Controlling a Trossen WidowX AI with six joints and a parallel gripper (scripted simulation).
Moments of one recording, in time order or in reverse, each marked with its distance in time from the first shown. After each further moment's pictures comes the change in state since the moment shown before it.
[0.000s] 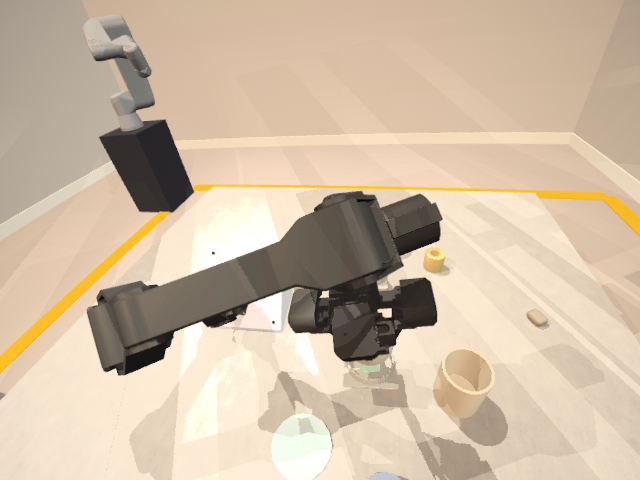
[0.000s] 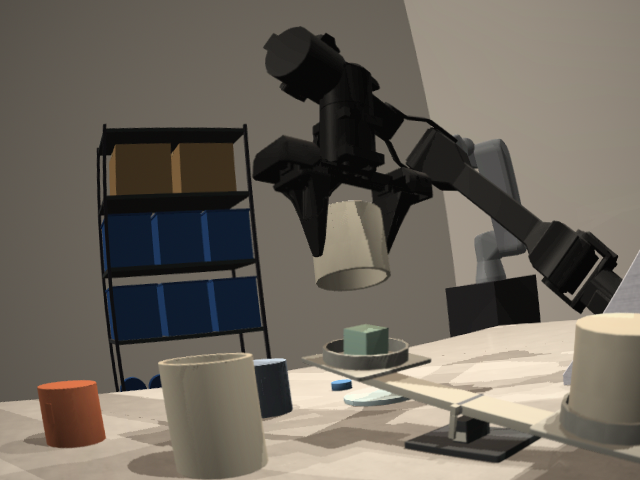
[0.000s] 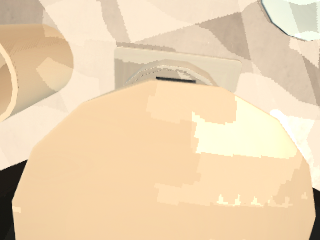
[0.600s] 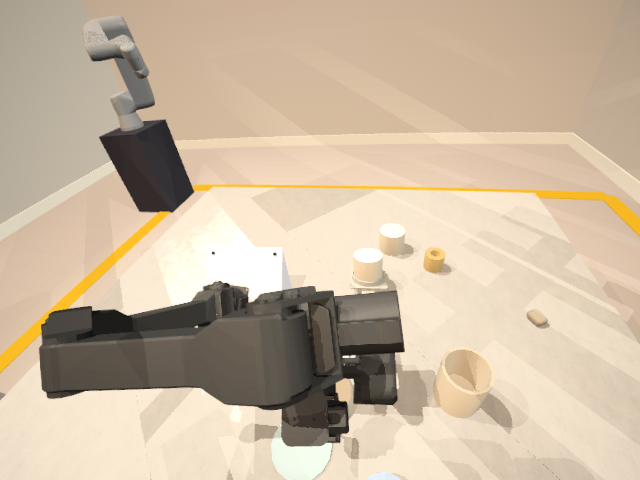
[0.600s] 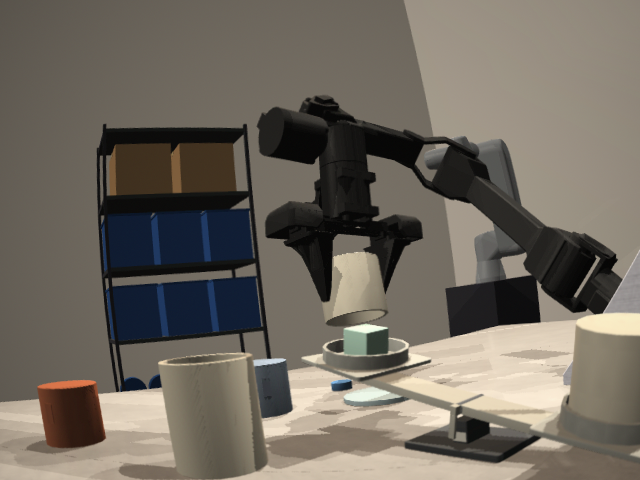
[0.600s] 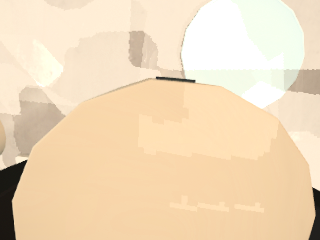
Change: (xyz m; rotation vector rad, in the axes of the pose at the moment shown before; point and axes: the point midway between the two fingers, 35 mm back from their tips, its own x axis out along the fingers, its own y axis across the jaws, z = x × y) arm 0.028 -0.057 0.075 0.017 0.012 -0.055
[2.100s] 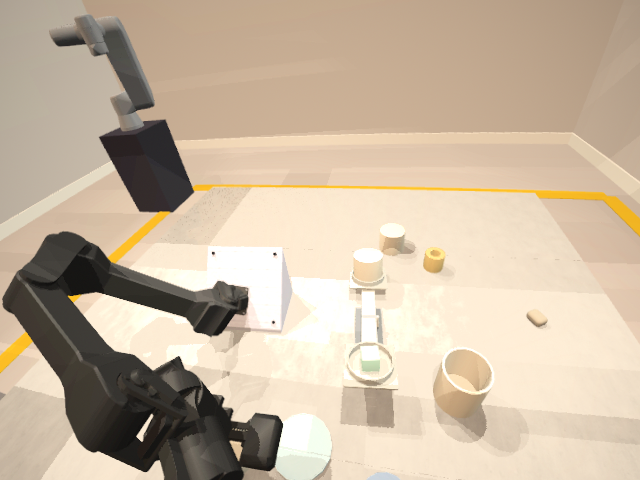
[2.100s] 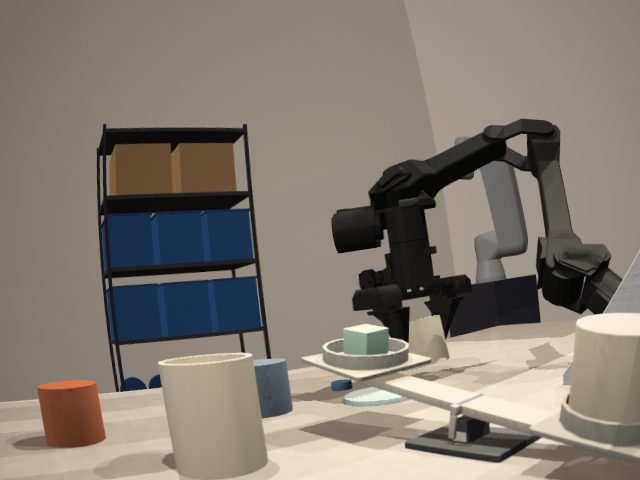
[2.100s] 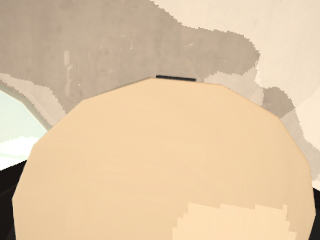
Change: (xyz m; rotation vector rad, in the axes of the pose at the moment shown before) arm 0.063 -0.163 0.068 0.001 -0.063 -0.114
